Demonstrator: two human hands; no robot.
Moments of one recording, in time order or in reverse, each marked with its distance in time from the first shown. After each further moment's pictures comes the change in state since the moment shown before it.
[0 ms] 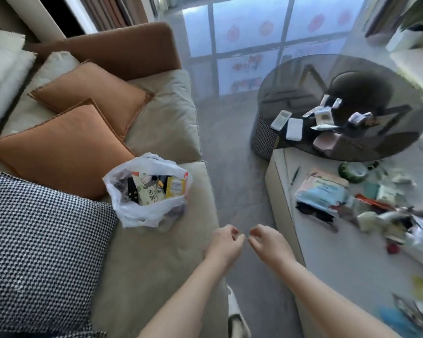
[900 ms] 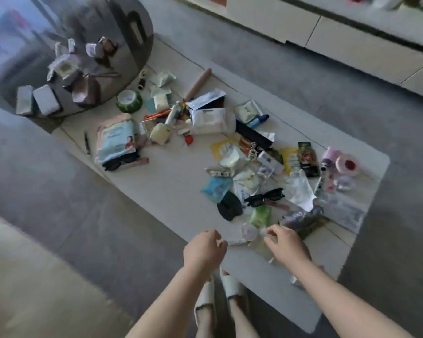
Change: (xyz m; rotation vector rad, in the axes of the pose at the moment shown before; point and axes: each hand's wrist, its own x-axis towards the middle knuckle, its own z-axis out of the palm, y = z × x) left_hand -0.169 0.101 0.388 0.768 -0.491 0.574; right_hand -0.348 0.408 0.024 0.321 0.268 0.870
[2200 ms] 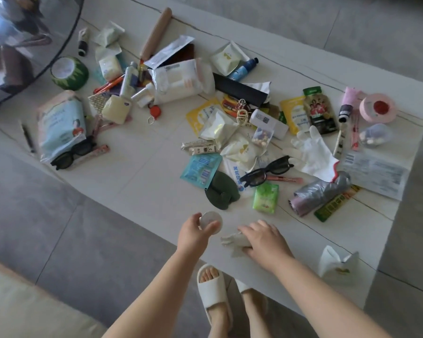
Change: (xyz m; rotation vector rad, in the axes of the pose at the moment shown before) left_hand 0.117 -0.033 0.087 -0.529 -0.018 -0.228; right_hand 0.076 0.035 0.133 -0.245 -0.089 -0.335
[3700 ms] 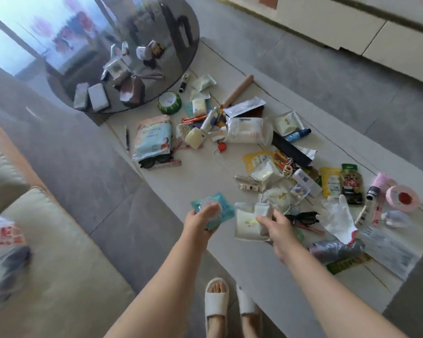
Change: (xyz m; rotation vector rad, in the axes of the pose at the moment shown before) left_hand -0.096 0.082 -0.139 -1.191 0.060 -0.187; right_hand 0.009 -0.094 -0.164 1.387 0.031 0.388
